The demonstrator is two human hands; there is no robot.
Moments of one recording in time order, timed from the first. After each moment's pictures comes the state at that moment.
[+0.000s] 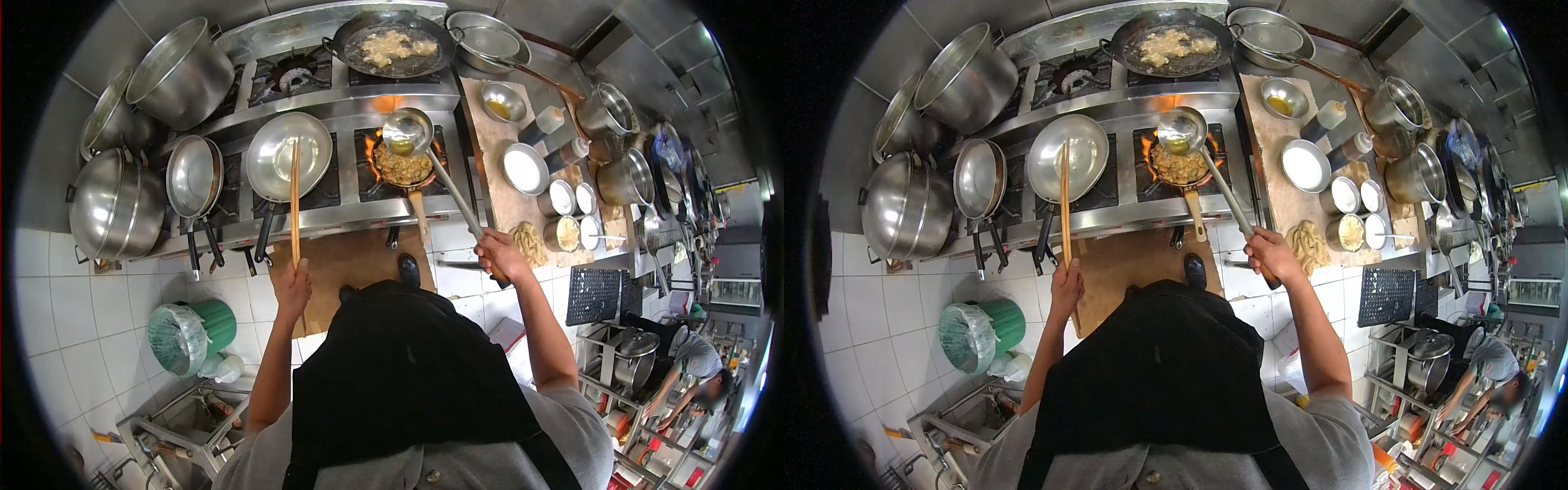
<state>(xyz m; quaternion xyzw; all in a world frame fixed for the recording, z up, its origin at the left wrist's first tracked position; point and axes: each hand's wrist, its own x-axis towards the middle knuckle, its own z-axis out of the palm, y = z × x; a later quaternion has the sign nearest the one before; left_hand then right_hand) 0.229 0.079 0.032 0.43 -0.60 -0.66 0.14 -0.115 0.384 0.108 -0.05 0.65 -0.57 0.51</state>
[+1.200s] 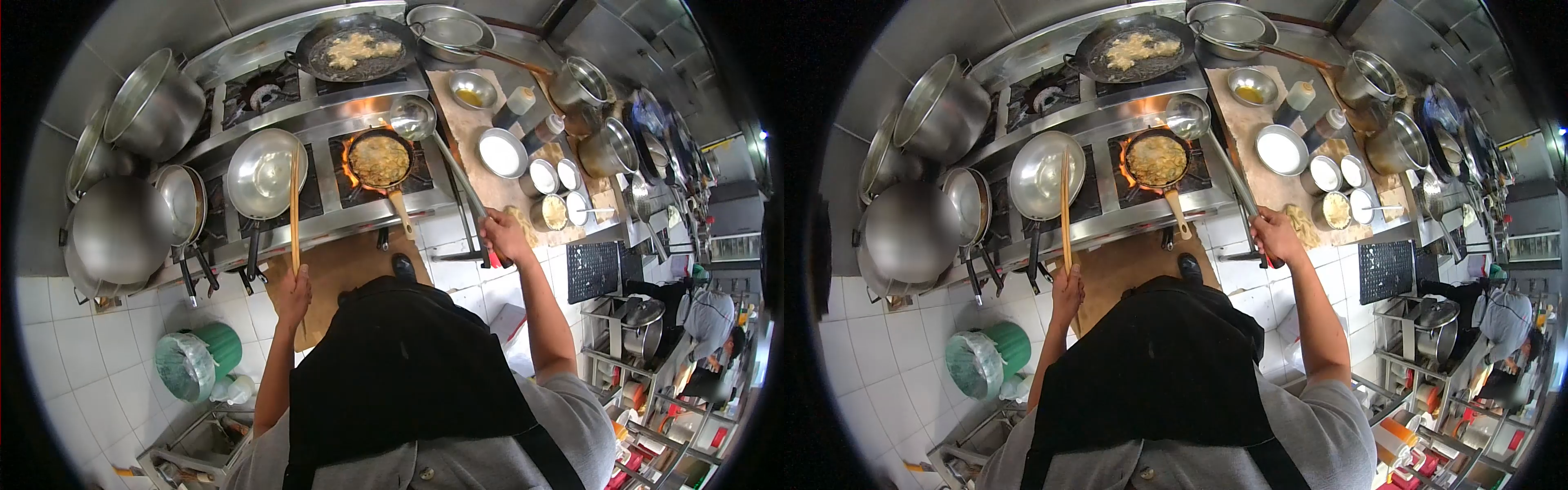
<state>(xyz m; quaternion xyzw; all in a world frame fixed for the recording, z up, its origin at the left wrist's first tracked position) 0.208 0.081 0.024 0.40 -0.66 -0.63 0.10 -0.139 0.409 0.108 -0.12 0.77 -0.50 0.37</state>
